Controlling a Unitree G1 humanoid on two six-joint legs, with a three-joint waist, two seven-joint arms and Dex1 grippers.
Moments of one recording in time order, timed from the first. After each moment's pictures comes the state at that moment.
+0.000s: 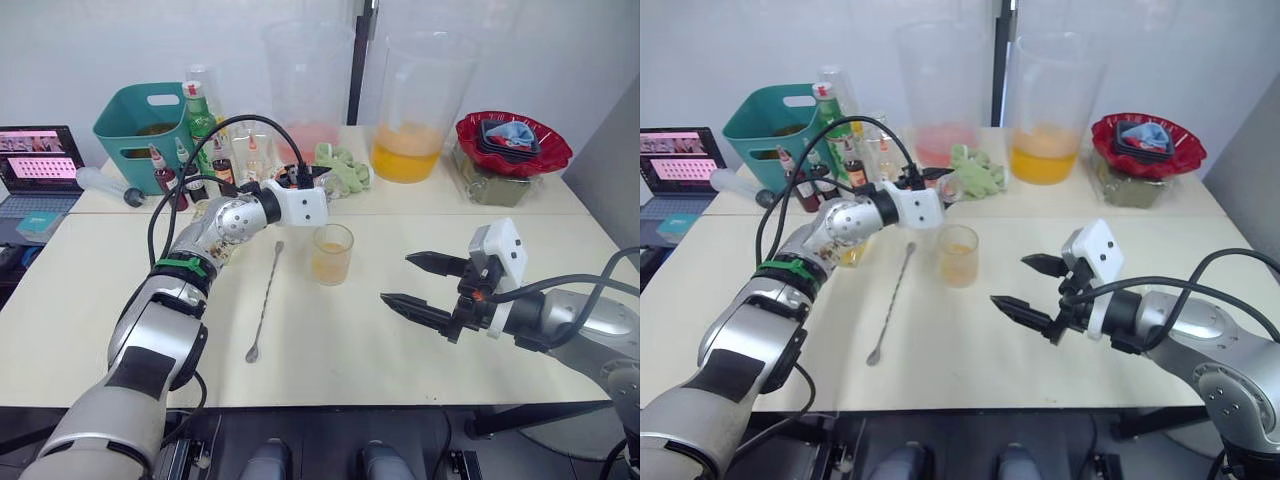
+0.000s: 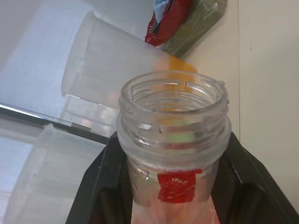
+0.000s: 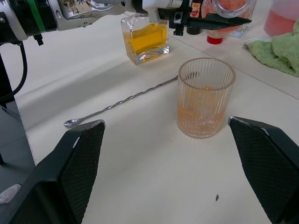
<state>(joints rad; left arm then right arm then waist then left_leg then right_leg) -1.17 0.40 -0.30 0.99 0.34 -0.68 -0.45 -0.26 -0.83 -0.24 -0.69 0.98 0.92 0.53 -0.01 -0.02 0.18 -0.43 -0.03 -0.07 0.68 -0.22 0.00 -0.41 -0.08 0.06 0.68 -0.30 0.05</state>
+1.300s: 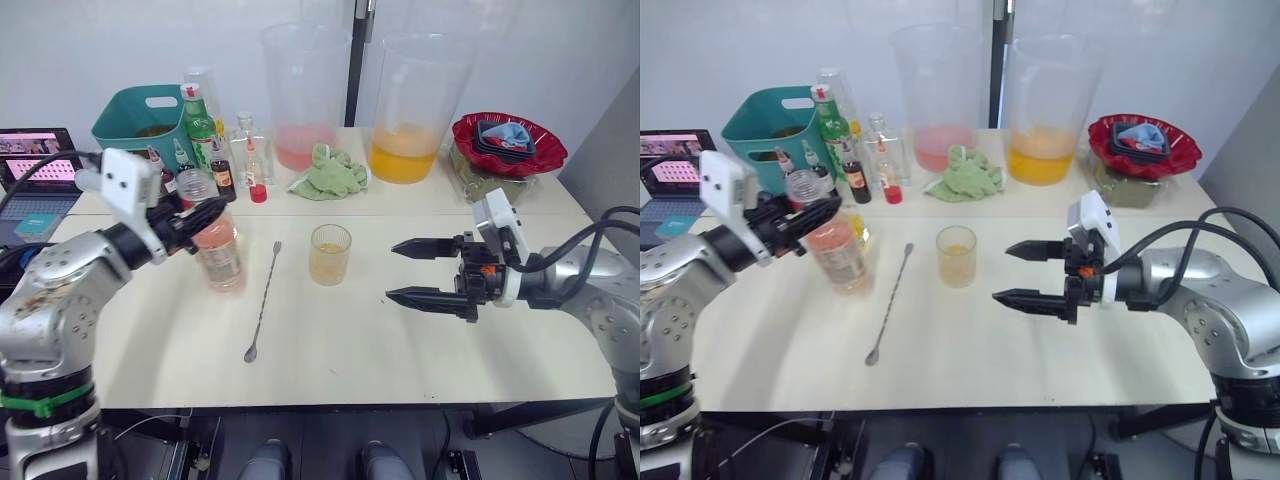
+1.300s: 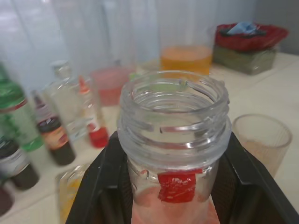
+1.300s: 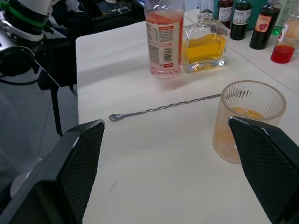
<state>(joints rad) -0.42 0.72 0.44 -0.34 -0.57 0.79 -0.60 -0.53 -0.88 -0.06 -0.34 0.80 0.76 1.05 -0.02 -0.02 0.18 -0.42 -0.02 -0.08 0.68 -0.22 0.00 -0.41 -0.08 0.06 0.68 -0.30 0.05</state>
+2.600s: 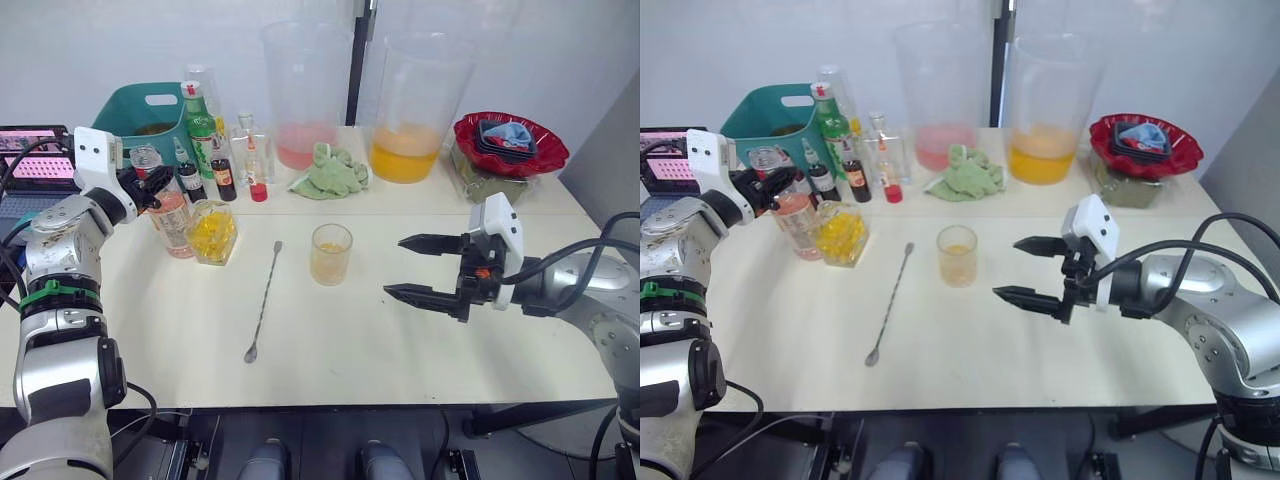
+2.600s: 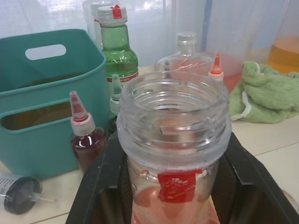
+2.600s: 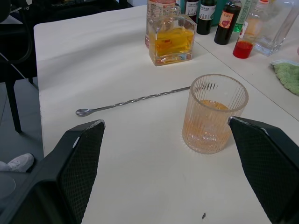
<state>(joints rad) -0.98 0.73 0.25 0.83 -0.28 0.20 -0.68 -0.45 -0.87 -0.14 -0.49 0.80 0.82 0.87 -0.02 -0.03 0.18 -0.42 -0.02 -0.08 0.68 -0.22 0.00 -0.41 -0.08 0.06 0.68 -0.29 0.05</state>
